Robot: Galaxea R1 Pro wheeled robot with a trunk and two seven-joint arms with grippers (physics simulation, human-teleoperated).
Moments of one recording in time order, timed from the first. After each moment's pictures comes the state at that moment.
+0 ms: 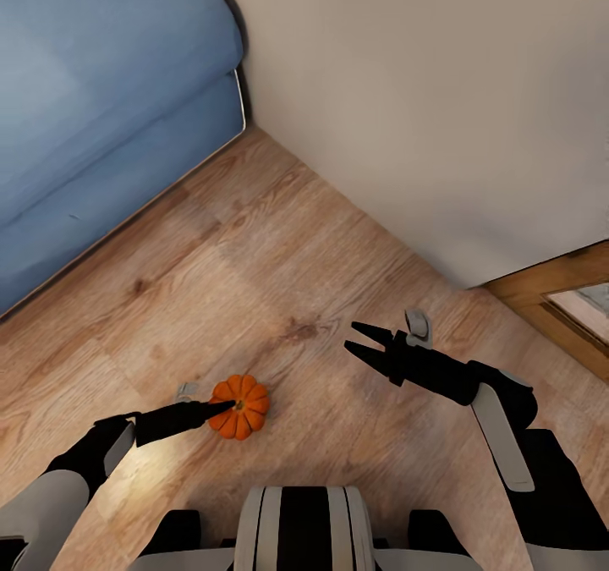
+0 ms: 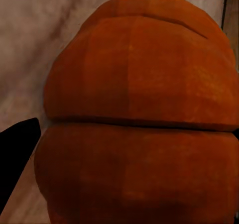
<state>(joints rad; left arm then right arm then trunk) -0.75 0.24 0.00 -0.40 0.27 0.29 -1.17 -0.47 -0.13 0.01 -1.62 -0.57 0.65 0.99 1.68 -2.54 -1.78</state>
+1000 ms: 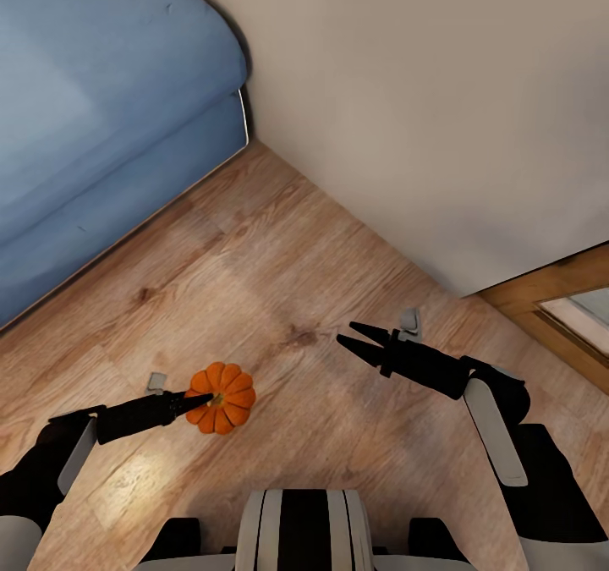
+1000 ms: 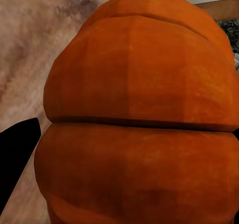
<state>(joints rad) -0.54 0.31 0.12 -0.93 0.27 0.54 -1.27 -0.49 -0.12 0.03 -1.61 -0.56 0.70 0.85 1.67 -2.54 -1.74</state>
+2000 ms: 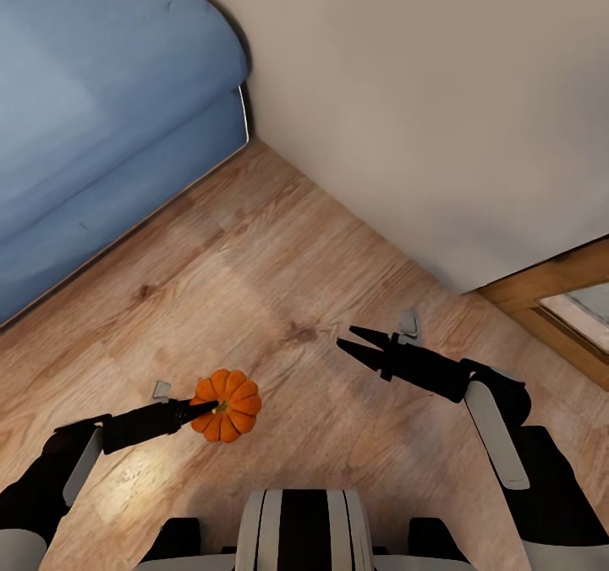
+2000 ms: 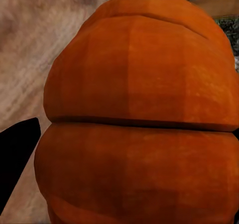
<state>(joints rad) -0.50 0.28 0.13 -0.96 0.27 0.55 -1.26 -0.48 -0.13 0.04 -1.61 -0.57 0.71 0.85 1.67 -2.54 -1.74</state>
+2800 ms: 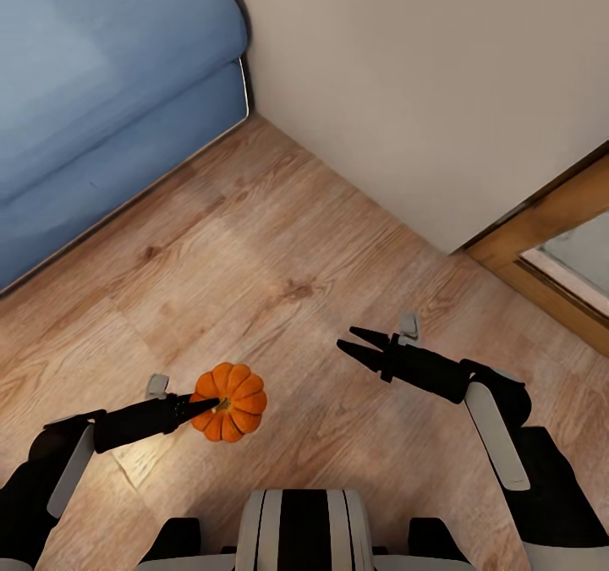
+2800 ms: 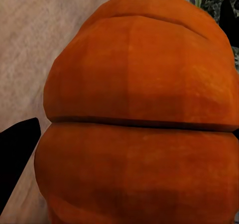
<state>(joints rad) -0.41 0.27 0.13 -1.22 0.33 0.69 -1.25 -0.48 -0.13 0.04 -1.61 -0.57 0.71 0.86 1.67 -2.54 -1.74</state>
